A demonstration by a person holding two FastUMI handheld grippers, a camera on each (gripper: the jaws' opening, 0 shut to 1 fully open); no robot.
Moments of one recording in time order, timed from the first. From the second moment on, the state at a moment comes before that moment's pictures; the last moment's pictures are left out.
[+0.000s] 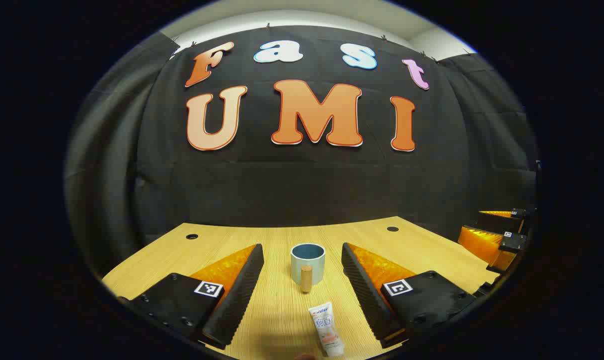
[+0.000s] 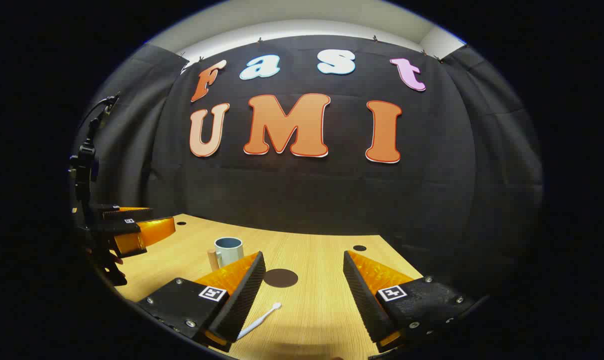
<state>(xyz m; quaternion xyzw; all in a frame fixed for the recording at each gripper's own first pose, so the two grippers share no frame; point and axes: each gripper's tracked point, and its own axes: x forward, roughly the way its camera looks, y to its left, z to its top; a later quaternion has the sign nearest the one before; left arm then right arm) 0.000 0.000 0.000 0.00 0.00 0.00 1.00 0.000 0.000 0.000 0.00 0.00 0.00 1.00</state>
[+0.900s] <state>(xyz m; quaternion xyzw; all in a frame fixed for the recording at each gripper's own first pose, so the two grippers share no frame) -0.006 0.003 -0.008 0.01 0.03 0.01 1.00 -0.005 -0.004 -0.002 0.02 0.02 0.00 1.00</state>
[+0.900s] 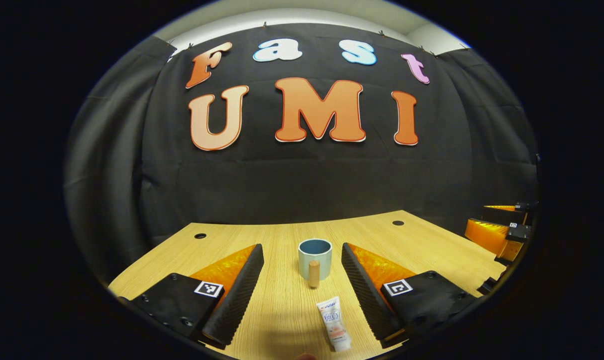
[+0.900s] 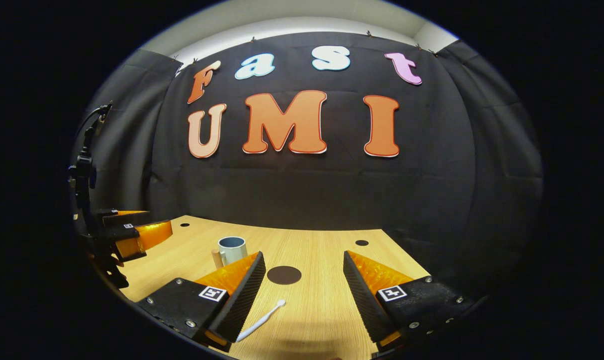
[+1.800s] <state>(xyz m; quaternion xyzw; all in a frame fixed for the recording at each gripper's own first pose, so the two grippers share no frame) 0.008 -0.022 -0.118 0.00 0.26 -0.01 0.97 -0.007 0.031 -0.065 0.05 0.21 0.07 0.97</state>
